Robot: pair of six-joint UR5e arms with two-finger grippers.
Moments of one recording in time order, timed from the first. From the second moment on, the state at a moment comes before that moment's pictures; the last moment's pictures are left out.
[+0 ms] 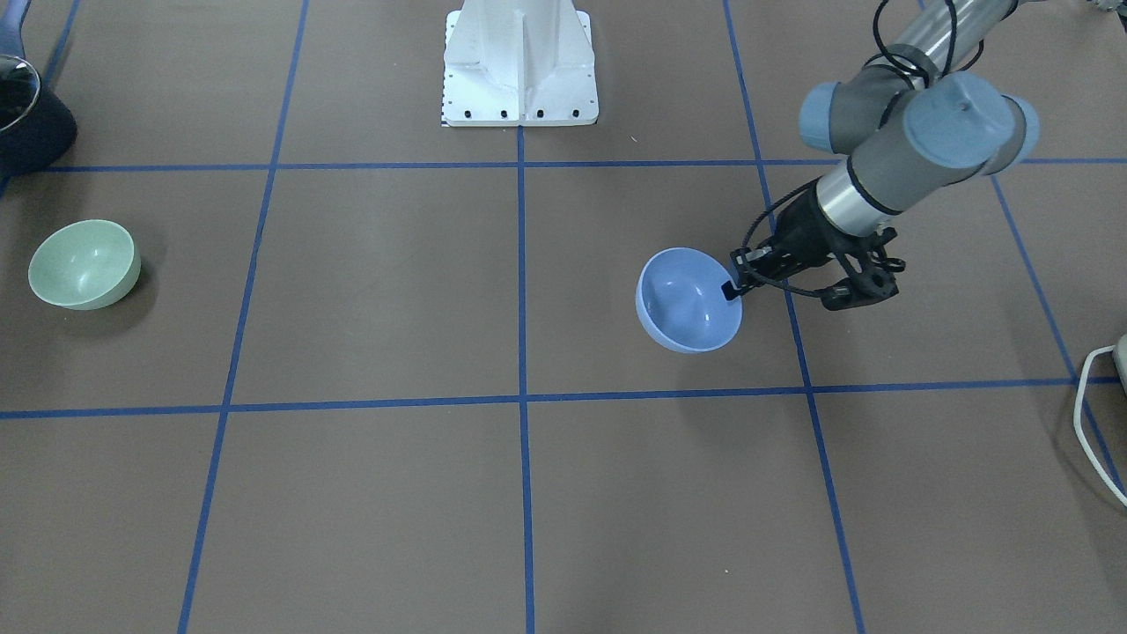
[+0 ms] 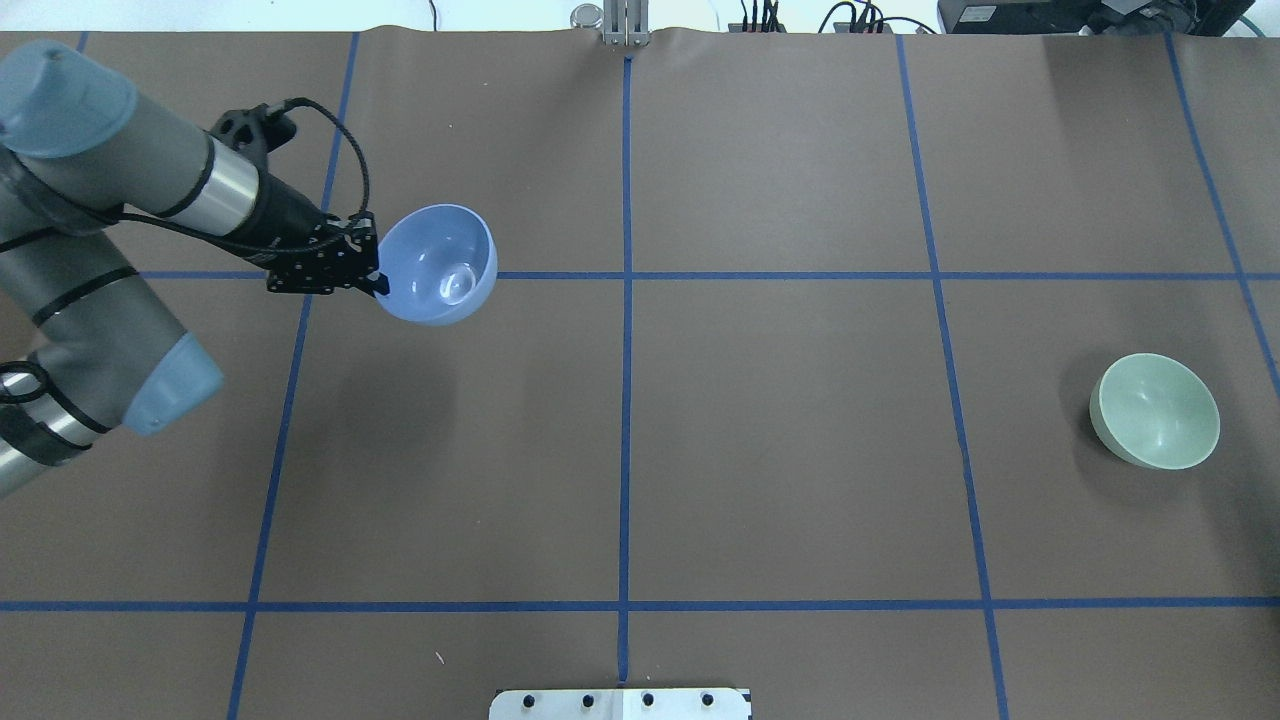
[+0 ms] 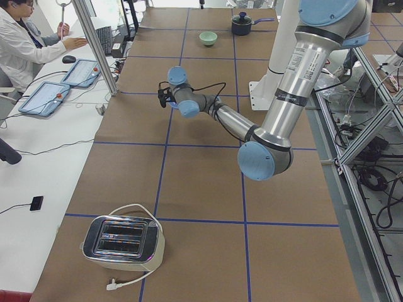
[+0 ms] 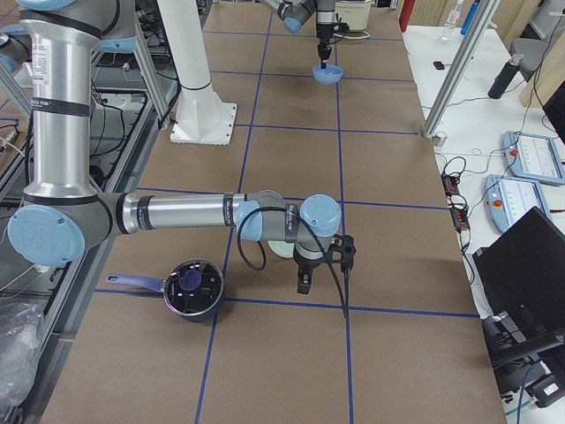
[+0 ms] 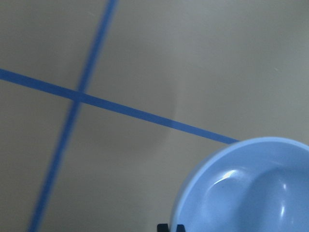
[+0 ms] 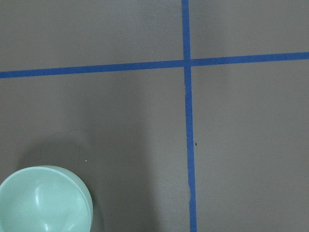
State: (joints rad) left arm -0.83 -2.00 -1.68 -2.05 -2.27 -1.43; right arm 1.52 -1.65 1.72 -1.66 2.40 0.09
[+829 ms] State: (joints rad) left arm -0.62 -2.26 -1.57 -1.85 -2.04 -1.40; right arm 1.52 -1.65 1.70 -1.66 2.40 0.09
